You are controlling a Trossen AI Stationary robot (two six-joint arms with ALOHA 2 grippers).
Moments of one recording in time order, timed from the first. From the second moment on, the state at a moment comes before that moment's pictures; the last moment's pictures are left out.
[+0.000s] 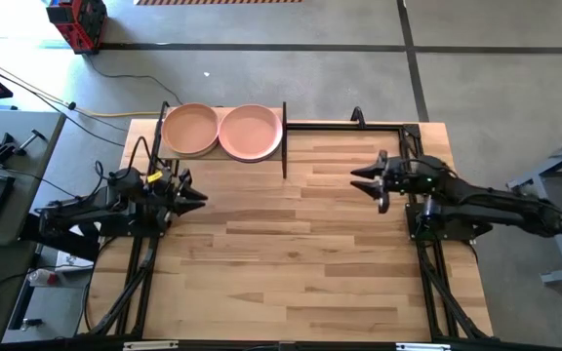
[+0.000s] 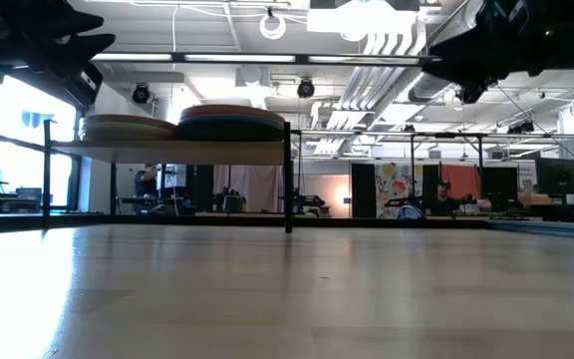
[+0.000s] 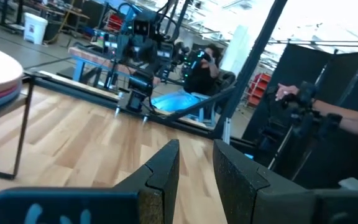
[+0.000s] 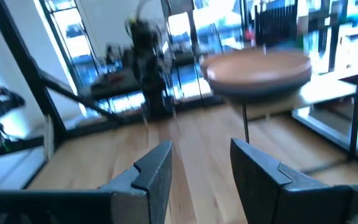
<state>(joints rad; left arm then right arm) 0.18 0.00 0.15 -0.06 0.30 -0.38 -0.31 0.50 0.28 0.18 -0.21 0.18</state>
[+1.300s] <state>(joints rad) 0.14 0.00 0.02 0.05 0.28 -0.38 -0.31 0.24 0.01 0.25 -0.21 0.18</state>
